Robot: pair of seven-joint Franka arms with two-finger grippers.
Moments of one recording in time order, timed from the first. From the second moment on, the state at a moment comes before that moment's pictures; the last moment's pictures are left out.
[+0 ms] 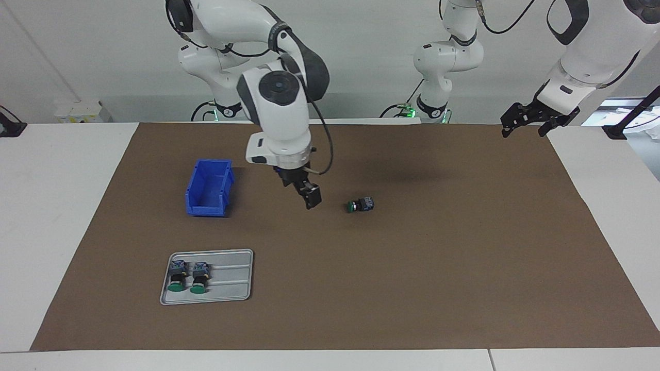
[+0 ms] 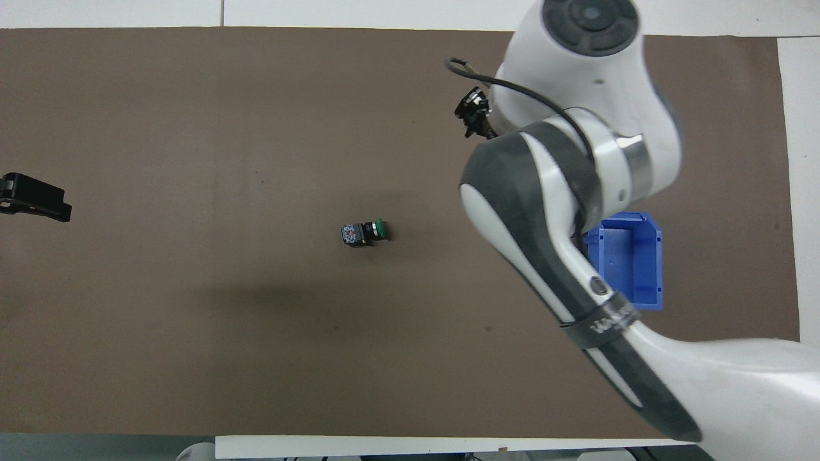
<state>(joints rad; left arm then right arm) 0.02 -0.07 -0.08 -1.67 0.01 1.46 0.02 0.31 0.33 0.05 -1.41 0.01 1.72 1.07</state>
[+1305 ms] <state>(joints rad) -0.07 -0.12 -0.10 -1.78 0.01 1.54 -0.45 -0.07 0.08 0.05 -1.47 -0.02 1.44 0.02</state>
